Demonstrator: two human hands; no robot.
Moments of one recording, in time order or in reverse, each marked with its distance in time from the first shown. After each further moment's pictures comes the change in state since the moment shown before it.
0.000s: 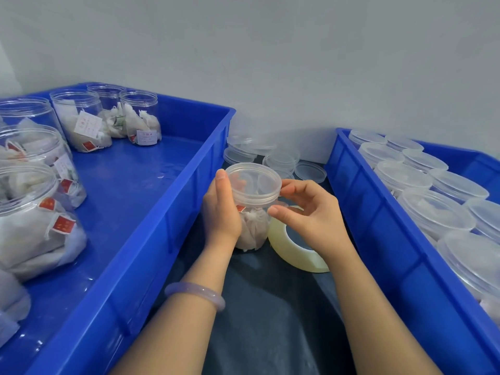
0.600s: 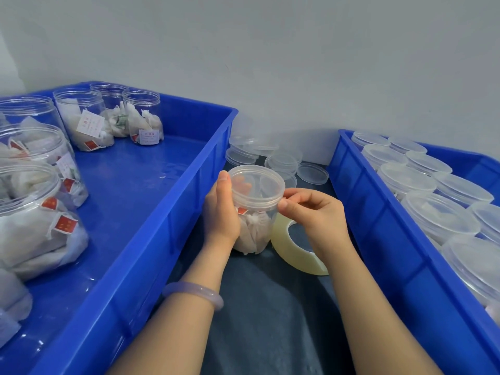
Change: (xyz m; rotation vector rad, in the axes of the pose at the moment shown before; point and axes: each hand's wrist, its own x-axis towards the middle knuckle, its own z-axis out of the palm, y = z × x) left_hand 0.002 0.001 -0.005 -0.035 -0.053 -0.026; right_hand 0.009 0.009 -0.003 0.111 0.093 0.114
